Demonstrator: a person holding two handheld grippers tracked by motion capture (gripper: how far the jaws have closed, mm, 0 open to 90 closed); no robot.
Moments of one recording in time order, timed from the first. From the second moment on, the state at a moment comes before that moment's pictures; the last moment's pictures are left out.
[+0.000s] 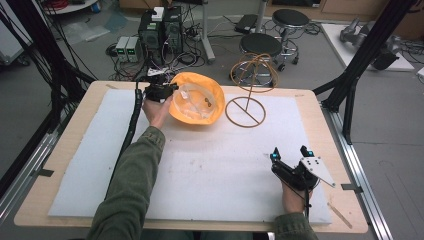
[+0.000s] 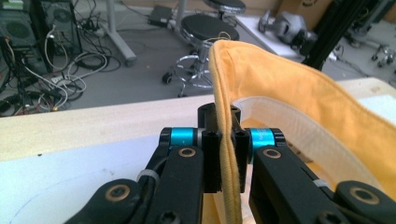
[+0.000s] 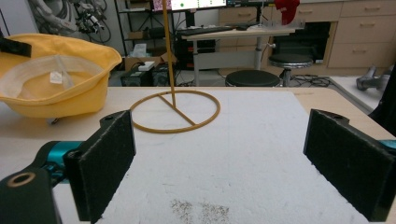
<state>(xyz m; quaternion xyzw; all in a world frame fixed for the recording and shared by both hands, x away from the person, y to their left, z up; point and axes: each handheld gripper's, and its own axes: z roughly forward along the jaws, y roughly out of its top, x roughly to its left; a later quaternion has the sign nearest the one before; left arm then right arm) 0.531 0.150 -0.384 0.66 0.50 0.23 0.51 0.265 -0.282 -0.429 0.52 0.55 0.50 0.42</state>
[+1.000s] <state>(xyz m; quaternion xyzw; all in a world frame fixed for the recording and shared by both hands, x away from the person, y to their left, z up) 0.510 0.152 -0.343 0.64 0.47 0.27 0.55 0.263 -0.284 -0.428 0.53 0.54 0.51 0.42</state>
